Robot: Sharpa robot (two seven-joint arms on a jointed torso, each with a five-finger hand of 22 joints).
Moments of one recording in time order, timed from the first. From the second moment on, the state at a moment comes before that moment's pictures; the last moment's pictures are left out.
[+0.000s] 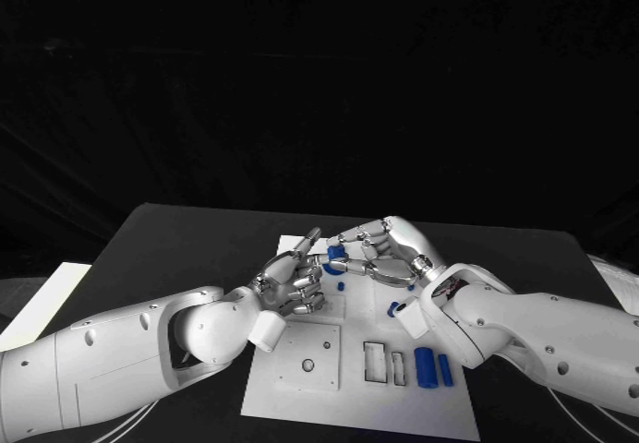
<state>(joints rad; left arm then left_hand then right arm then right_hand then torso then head) 1.11 -0.79 -0.03 1.62 0.28 0.01 0.22 0.91 0.19 0.00 0.29 0.19 0.98 0.13 0.20 0.09 1.33 0.05 1.32 1.12 1.46 -0.01 1.57 1.31 0.06 1.46 0.09 1.41 1.31 1.12 -0.82 0.00 1.72 -0.74 -0.55 0.33 1.33 -0.06 0.31 -0.08 0.20 1.15 0.09 0.07 0.11 1.47 0.01 1.42 1.31 1.46 -0.06 1.54 1.31 0.05 1.46 0.04 1.46 1.31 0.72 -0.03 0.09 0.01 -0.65</state>
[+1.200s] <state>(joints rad) 1.11 -0.80 -0.04 1.61 0.28 0.02 0.22 0.91 0.20 -0.01 0.29 0.20 1.00 0.13 0.21 0.10 1.34 0.05 1.32 1.13 1.47 -0.02 1.57 1.31 0.06 1.46 0.09 1.41 1.31 1.12 -0.84 0.00 1.72 -0.76 -0.54 0.33 1.32 -0.06 0.31 -0.08 0.20 1.15 0.09 0.07 0.11 1.47 0.01 1.42 1.31 1.46 -0.06 1.54 1.31 0.05 1.47 0.04 1.46 1.31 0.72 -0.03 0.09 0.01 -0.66</state>
